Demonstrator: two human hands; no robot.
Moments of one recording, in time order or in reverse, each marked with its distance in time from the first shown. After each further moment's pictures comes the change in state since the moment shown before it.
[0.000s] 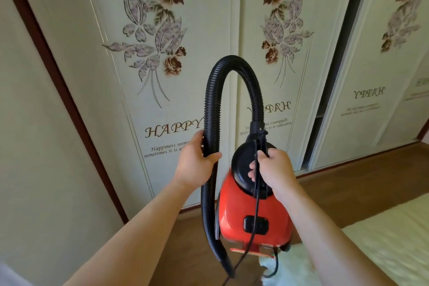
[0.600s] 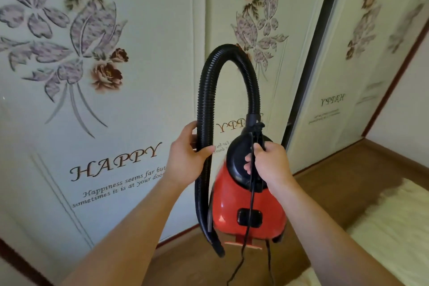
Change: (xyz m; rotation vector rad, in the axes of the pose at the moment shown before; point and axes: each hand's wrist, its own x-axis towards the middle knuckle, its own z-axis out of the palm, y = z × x) left_hand 0.264 -0.067 0.102 -0.198 -0.111 0.044; right_hand 0.254 -0.026 0.008 -0.007 0.229 -0.008
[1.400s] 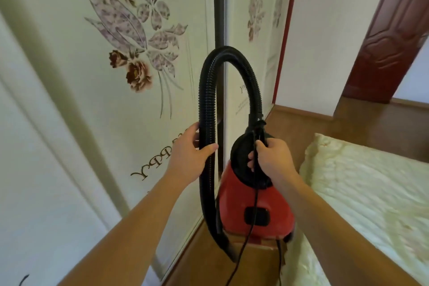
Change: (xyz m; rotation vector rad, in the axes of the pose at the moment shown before) left_hand 0.267 -0.022 0.252 -0.073 -0.518 0.144; right_hand 0.258 0.032 -0.113 -0.002 0.492 0.127
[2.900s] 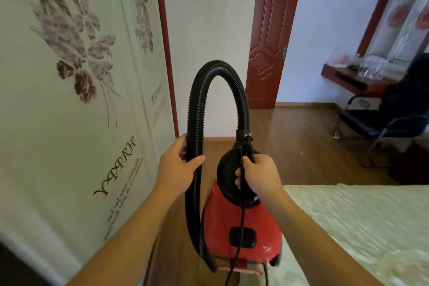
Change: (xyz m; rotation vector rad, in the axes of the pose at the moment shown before) left_hand 0.627 0.031 0.507 -0.282 -0.430 0.215; right_hand 0.658 -0.008 -0.254 -0.002 0.477 0.130
